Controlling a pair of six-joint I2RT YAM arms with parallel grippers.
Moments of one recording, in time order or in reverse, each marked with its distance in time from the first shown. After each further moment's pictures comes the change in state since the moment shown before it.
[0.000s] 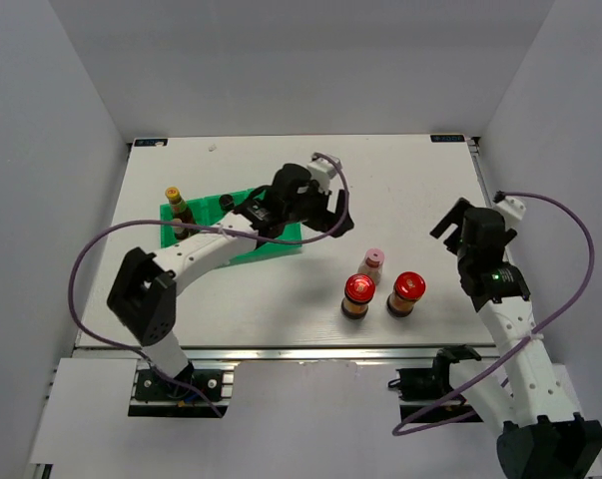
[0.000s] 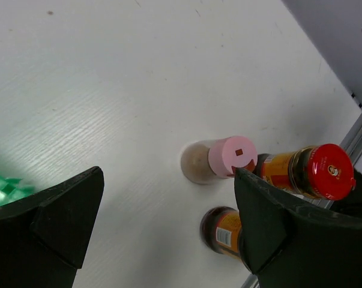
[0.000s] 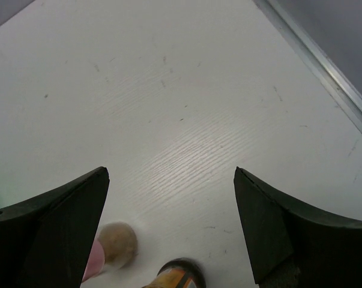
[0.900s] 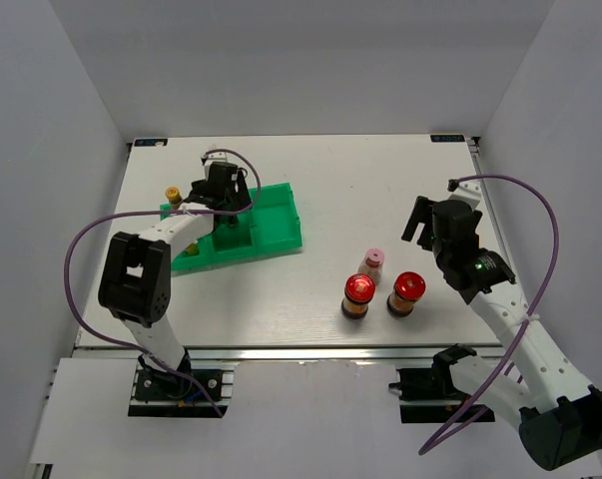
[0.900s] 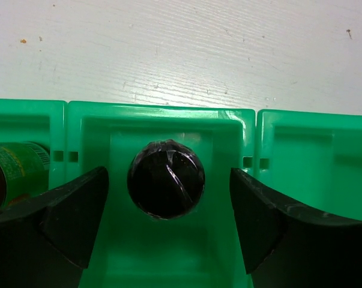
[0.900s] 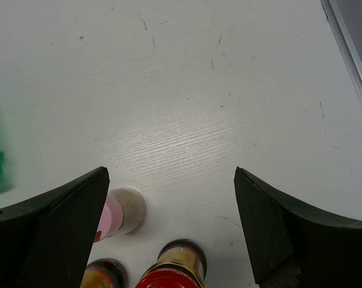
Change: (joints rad) left arm 0.430 0.109 -0.148 -0.009 -0.561 -0.110; right arm 0.184 0.082 0.072 -0.028 0.002 -0.121
